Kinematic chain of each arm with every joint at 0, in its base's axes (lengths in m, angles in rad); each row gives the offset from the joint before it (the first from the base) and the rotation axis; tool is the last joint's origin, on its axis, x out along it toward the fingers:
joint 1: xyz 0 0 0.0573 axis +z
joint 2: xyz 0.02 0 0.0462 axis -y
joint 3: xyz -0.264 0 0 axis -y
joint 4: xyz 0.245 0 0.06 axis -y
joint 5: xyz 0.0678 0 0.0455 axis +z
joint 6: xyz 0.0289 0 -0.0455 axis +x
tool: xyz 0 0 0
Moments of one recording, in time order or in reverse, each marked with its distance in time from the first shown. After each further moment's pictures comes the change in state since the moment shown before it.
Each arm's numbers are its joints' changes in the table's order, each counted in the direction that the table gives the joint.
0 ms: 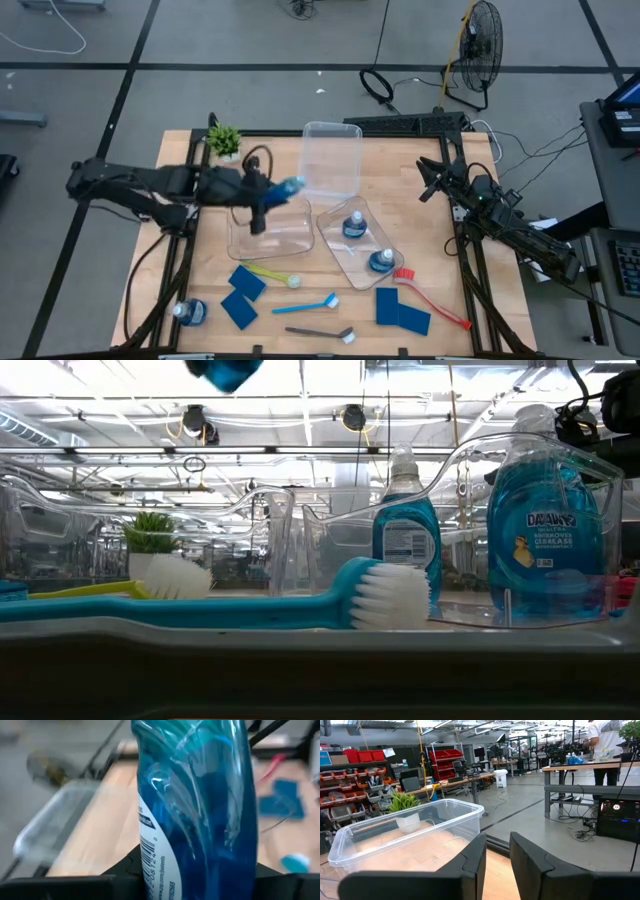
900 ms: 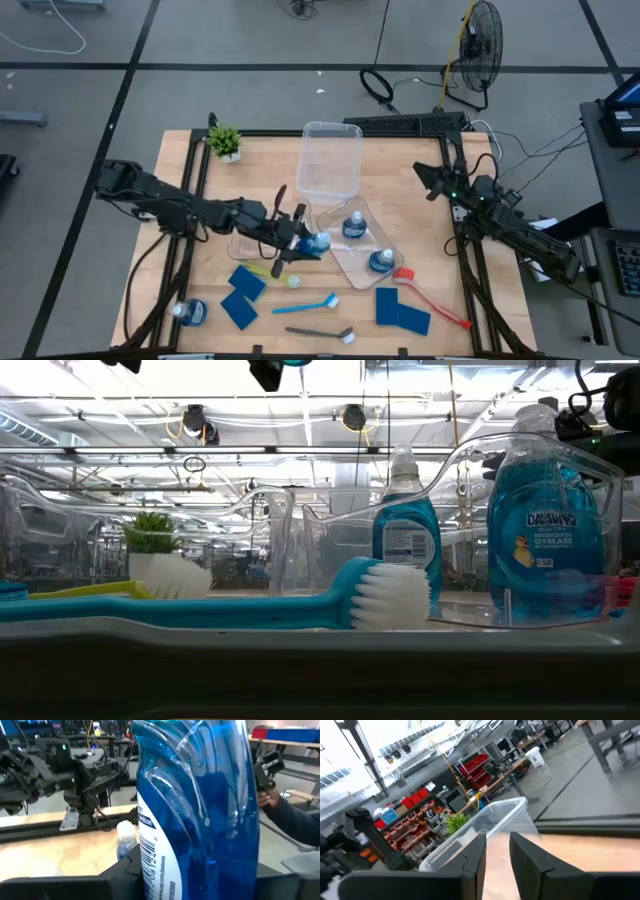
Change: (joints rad) left arm -0.101 -0.314 -0.244 0.943 -0.402 -0.009; right arm 0.008 0.000 -0.001 0.033 0.137 0.517
